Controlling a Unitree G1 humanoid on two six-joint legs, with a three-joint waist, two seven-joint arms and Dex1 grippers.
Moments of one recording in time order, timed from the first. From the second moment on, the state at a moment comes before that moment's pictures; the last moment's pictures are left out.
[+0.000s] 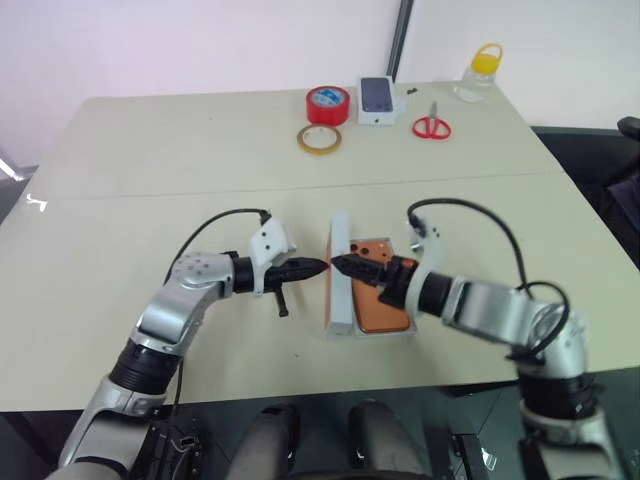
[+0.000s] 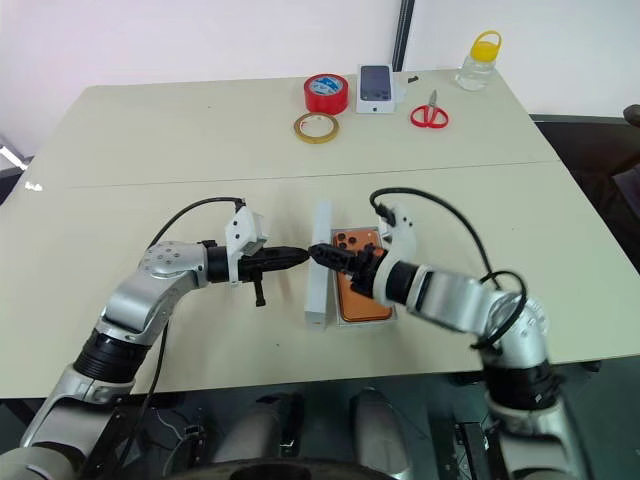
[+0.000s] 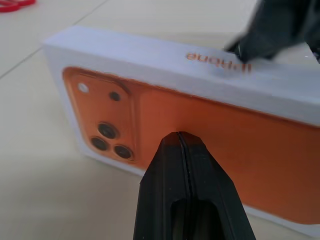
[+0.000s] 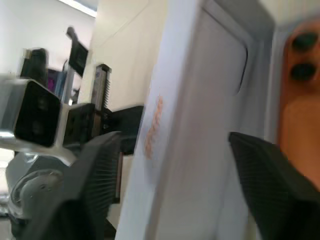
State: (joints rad) left arm -0.44 0.46 -0.24 -0.10 -0.31 0.40 -0.96; right arm -0.43 -0.62 -0.03 -0.29 1.96 1.08 -0.56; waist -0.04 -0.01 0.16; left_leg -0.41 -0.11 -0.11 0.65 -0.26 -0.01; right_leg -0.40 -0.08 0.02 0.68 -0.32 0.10
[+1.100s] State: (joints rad) left arm -0.53 0.53 -0.31 -0.08 -0.29 0.65 -1.00; right arm -0.44 -1.15 0.37 -0.43 0.37 0.76 0.66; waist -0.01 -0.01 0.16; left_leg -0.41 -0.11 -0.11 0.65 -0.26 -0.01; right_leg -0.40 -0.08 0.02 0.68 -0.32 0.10
